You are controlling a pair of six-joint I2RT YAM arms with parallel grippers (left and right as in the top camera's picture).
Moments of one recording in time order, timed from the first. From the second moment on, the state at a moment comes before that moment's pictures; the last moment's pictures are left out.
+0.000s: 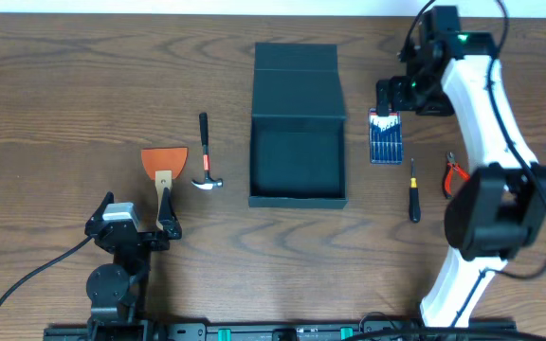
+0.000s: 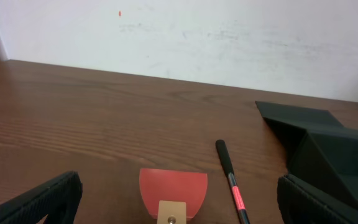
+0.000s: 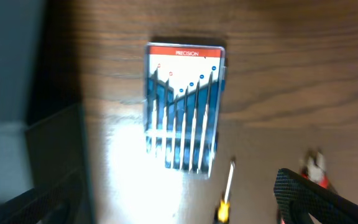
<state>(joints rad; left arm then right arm) -0.02 0.01 0.02 -0.12 -0.03 -0.11 0.02 2.08 1.85 -1.19 -0.04 0.03</state>
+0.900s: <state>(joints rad) -0.02 0.01 0.02 -0.12 -0.03 -0.11 0.02 2.29 1.85 -1.11 -0.02 -0.03</state>
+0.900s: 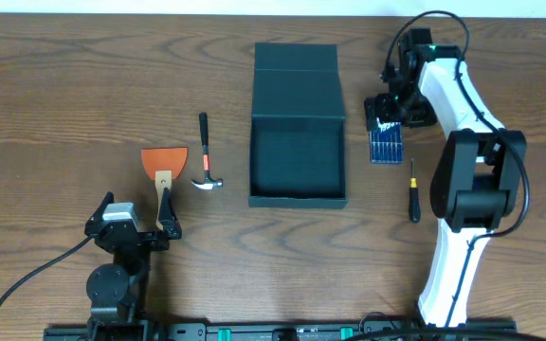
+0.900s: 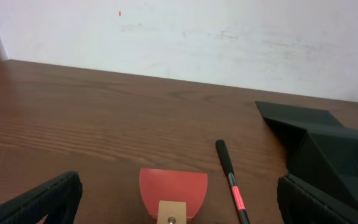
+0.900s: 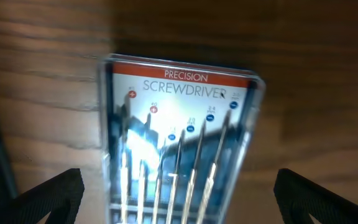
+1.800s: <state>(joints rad) -0.02 0.01 0.02 -0.12 -0.03 -0.11 0.03 2.31 1.80 -1.07 0.00 0.05</state>
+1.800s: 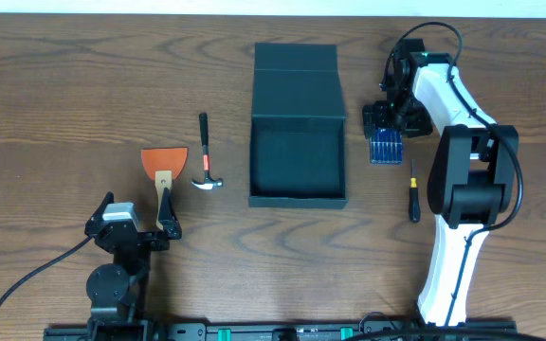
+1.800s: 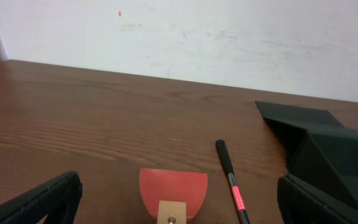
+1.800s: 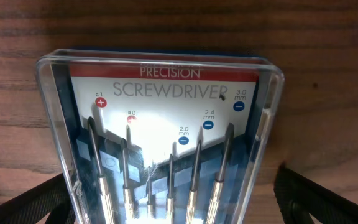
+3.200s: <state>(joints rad) -0.02 0.01 0.02 -0.12 -0.03 -0.11 0.03 2.28 1.80 -1.07 -0.12 0.06</state>
